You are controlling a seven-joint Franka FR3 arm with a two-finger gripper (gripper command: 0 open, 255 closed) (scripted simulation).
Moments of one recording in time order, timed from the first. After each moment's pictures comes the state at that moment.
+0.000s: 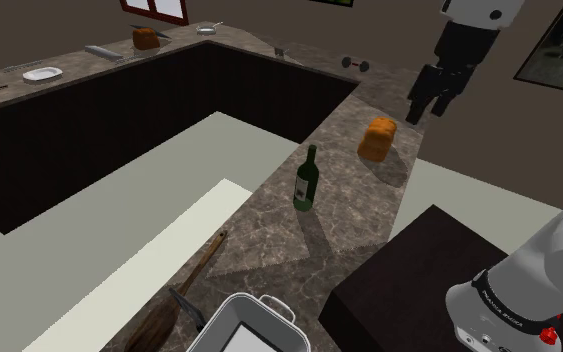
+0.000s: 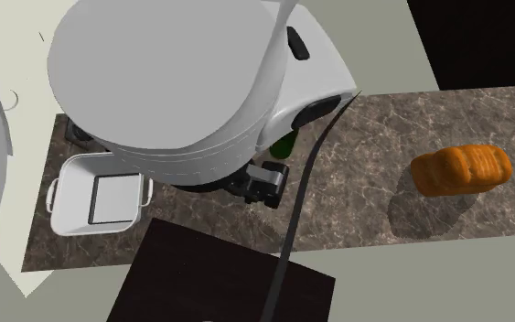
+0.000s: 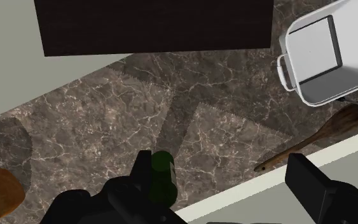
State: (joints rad) arm -0.02 -0.76 0.03 -2.45 0.11 1.67 0.04
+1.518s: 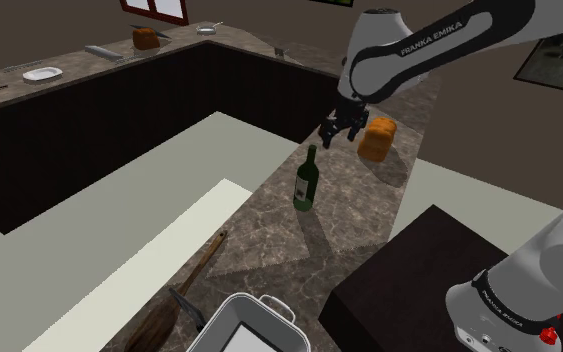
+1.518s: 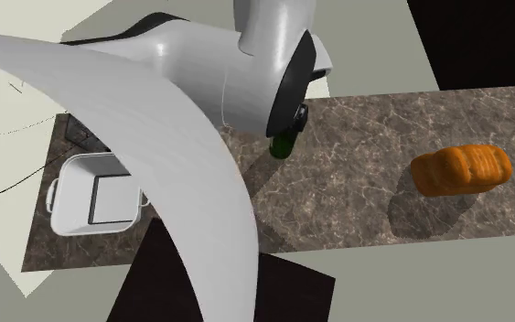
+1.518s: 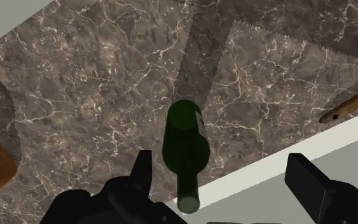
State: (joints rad) arm -0.08 -0.05 0.10 -2.34 0.00 2.35 0.18
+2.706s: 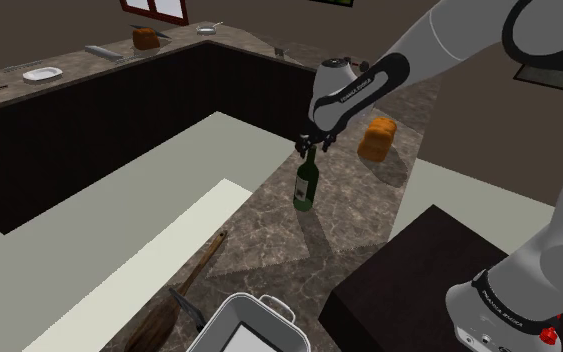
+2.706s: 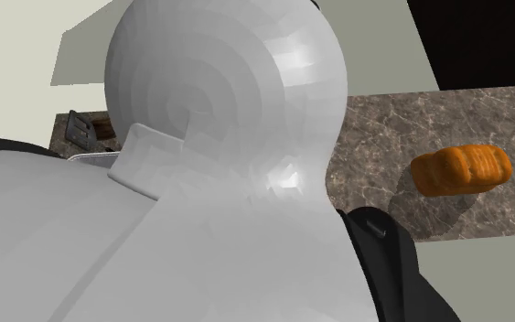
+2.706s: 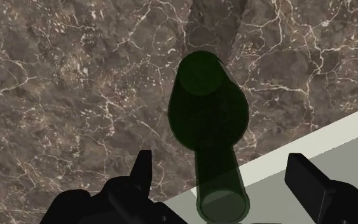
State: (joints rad) arm -0.07 0.47 0.05 -2.02 -0.15 2.57 0.31
